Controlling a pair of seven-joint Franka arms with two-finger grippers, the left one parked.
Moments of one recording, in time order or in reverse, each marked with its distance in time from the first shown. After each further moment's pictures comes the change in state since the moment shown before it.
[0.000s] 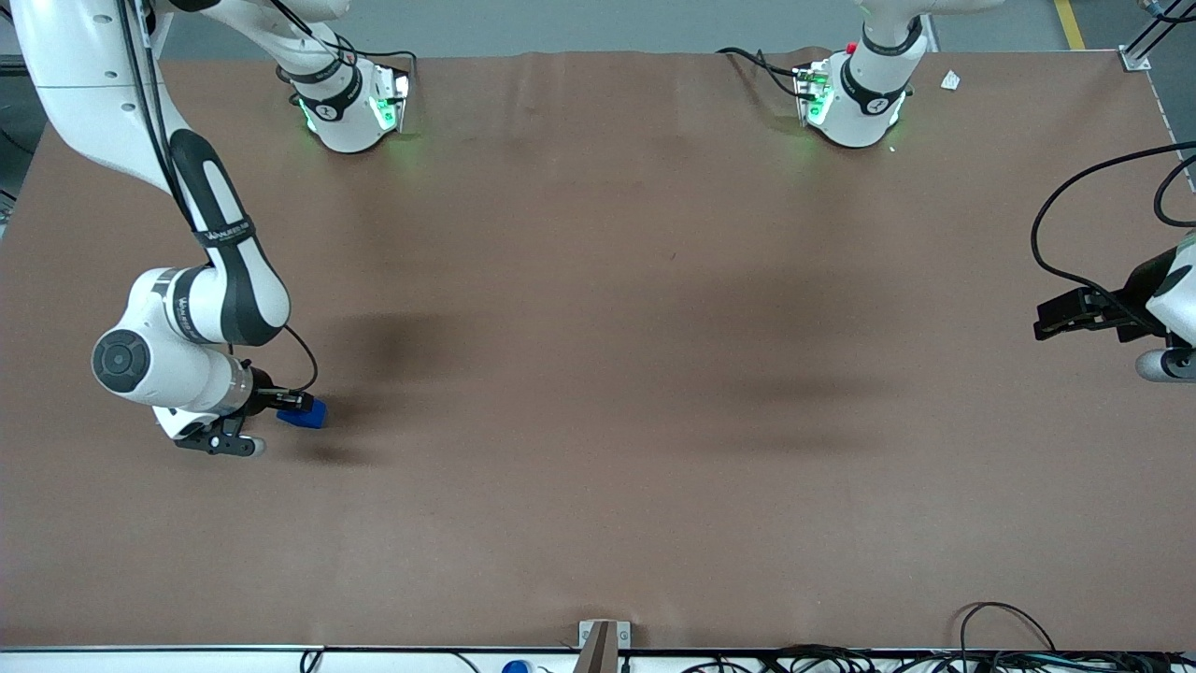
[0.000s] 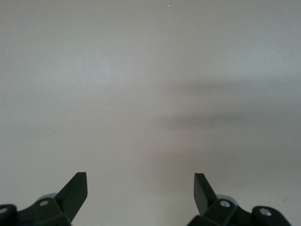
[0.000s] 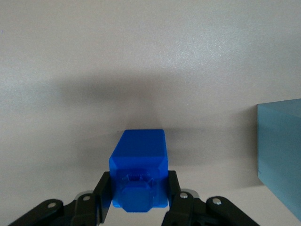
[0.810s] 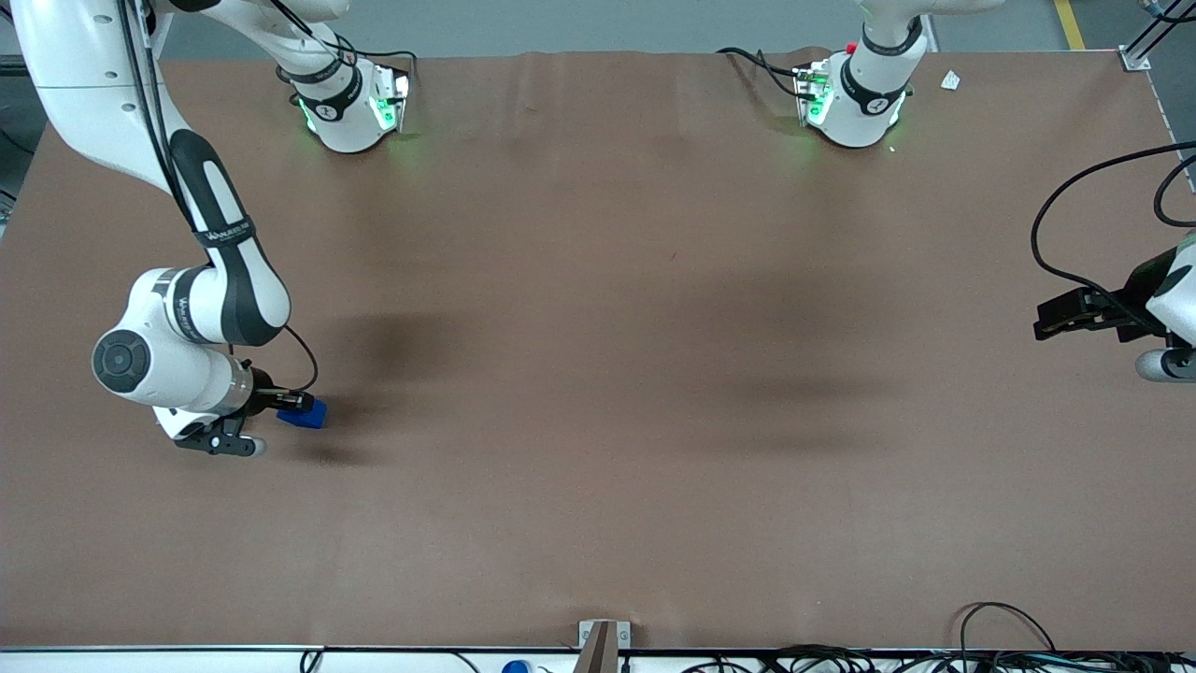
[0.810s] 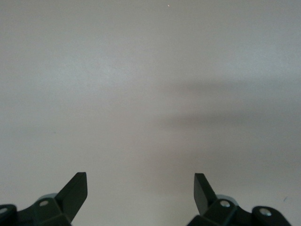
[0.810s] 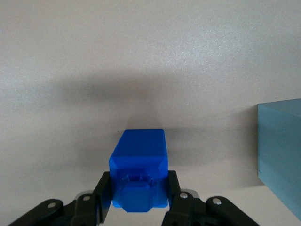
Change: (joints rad) arm 0.000 0.000 0.000 0.000 0.000 0.000 0.001
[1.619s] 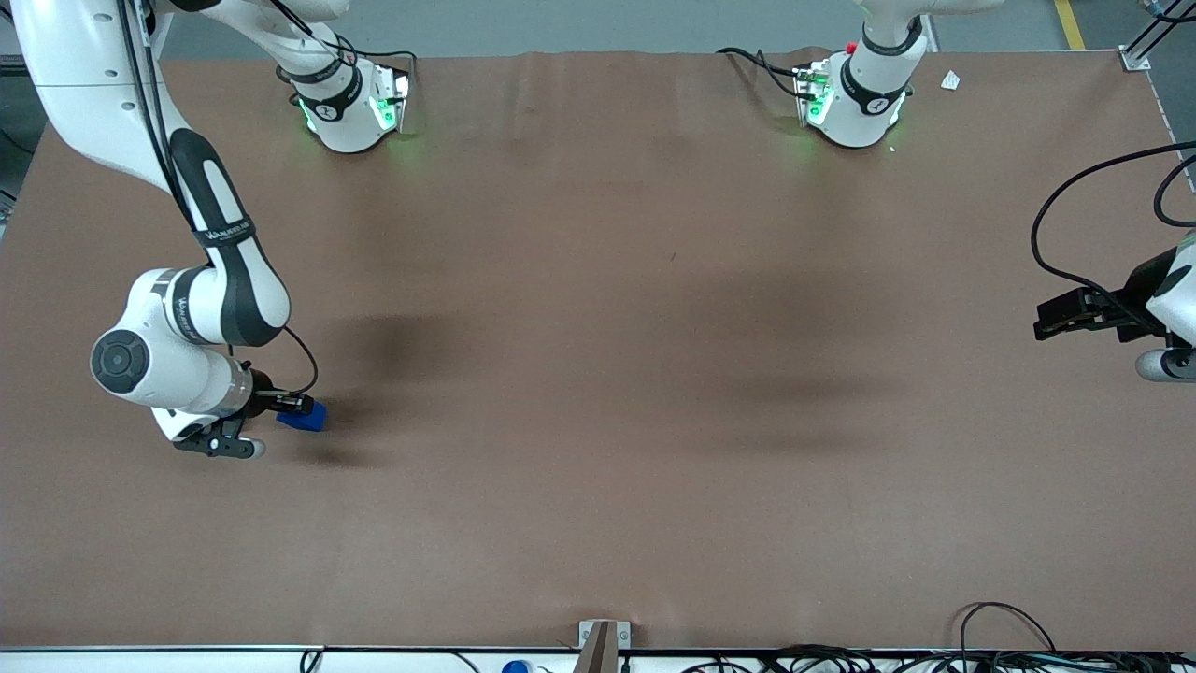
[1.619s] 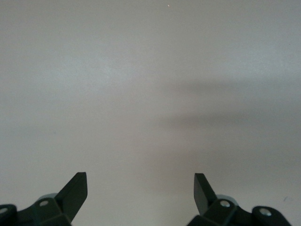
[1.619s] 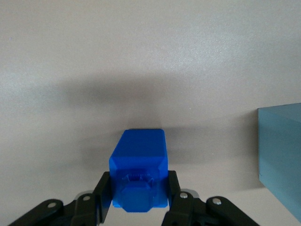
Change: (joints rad) arm 0.002 0.000 0.002 0.012 0.000 0.000 0.004
